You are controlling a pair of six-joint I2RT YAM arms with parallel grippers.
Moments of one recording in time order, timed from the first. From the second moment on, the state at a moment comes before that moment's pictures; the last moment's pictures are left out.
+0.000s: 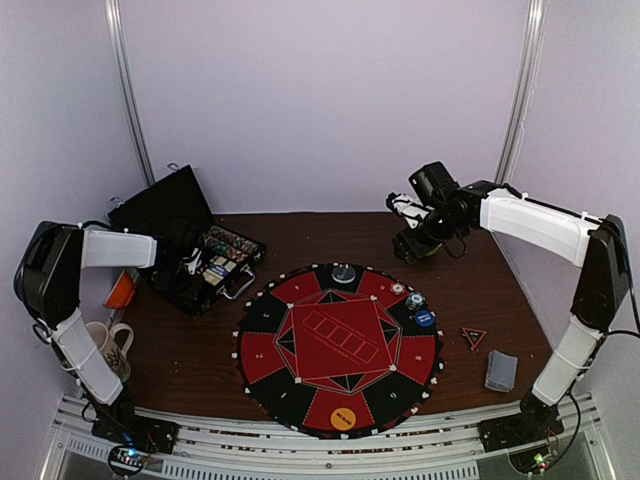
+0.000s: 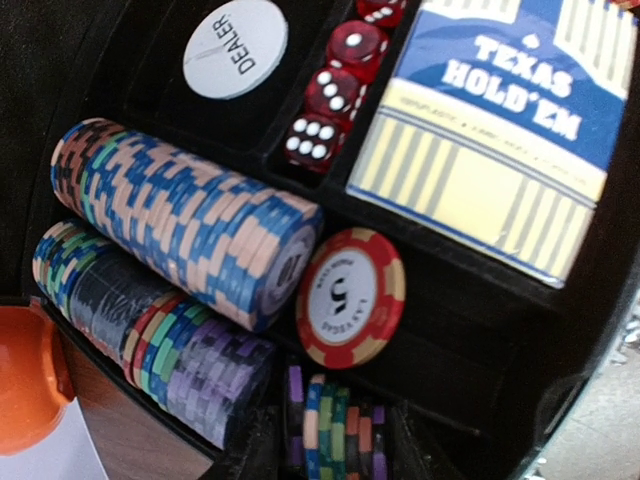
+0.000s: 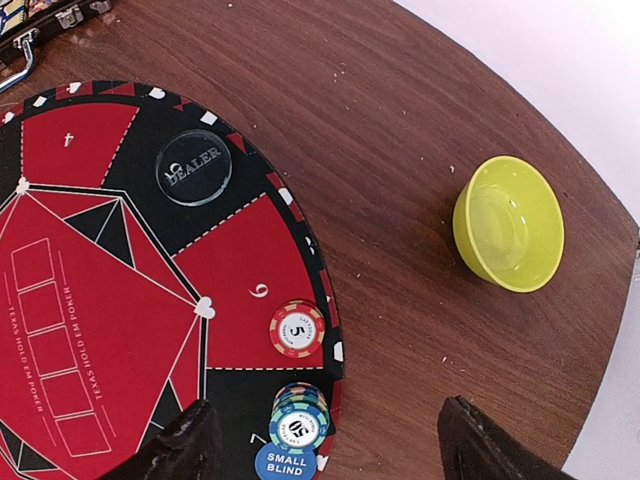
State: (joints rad) left arm -0.27 1.71 1.00 -0.48 -0.28 -0.06; right arm 0.54 1.70 1.47 -0.72 0.15 -0.14
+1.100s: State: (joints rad) left arm -0.50 1.50 1.22 -0.65 -0.19 -0.05; right arm 0.54 1.65 1.48 -0.75 0.09 -0.14
